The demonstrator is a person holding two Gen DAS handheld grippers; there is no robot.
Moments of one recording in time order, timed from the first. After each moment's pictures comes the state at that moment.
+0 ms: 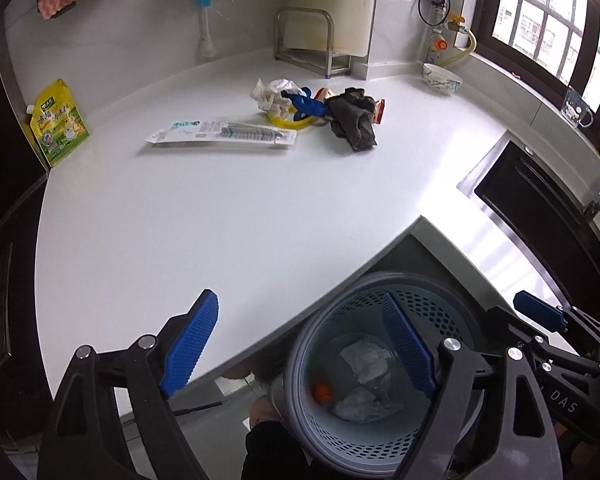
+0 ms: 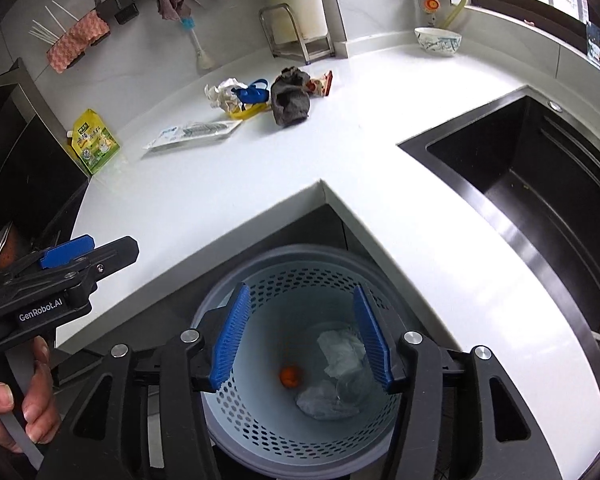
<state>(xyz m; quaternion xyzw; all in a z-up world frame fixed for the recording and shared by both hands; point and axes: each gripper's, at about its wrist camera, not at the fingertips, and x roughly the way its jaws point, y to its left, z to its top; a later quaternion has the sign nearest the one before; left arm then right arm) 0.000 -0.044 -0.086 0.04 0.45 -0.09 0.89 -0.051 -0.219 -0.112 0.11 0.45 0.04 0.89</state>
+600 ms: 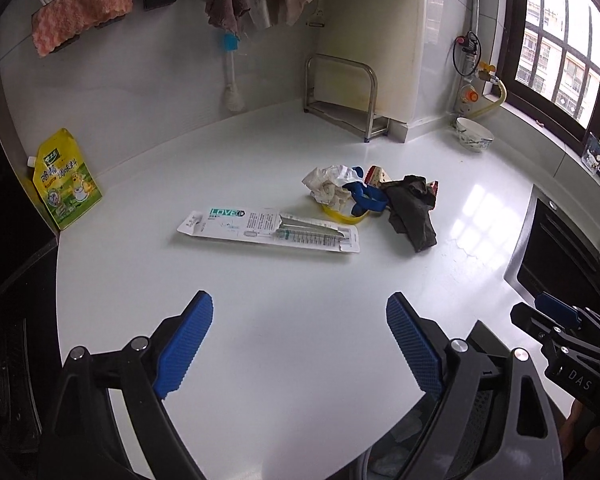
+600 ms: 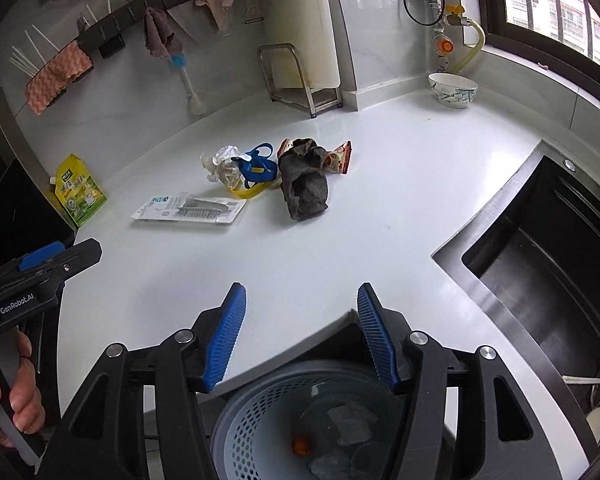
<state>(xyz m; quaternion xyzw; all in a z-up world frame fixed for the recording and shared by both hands) 0.109 0.009 -0.046 0.04 0.40 -0.09 0.91 0.054 -0.196 -0.080 0.11 0.41 0.00 0.91</state>
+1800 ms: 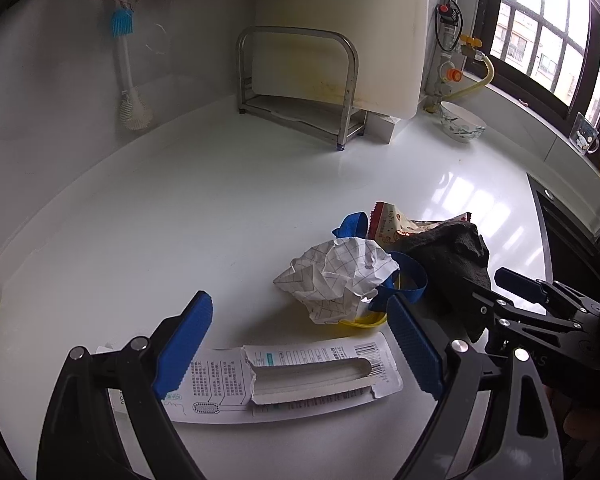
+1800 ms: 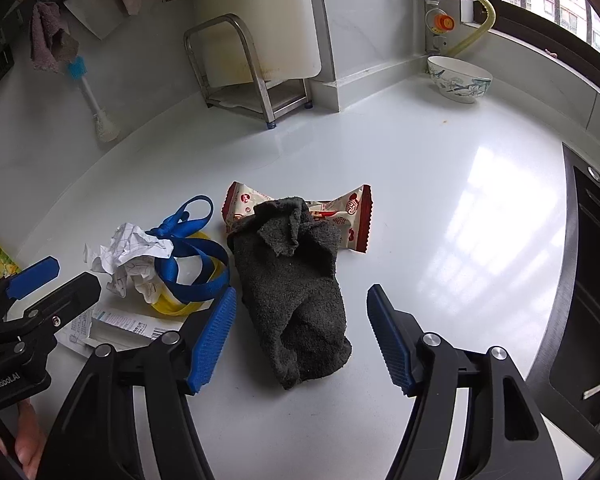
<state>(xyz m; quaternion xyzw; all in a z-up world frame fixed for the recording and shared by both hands) 0.295 -0.020 -0.105 0.07 0.41 -0.23 0.88 0.239 -0.190 -0.138 0.13 0.43 -0.10 0.89</state>
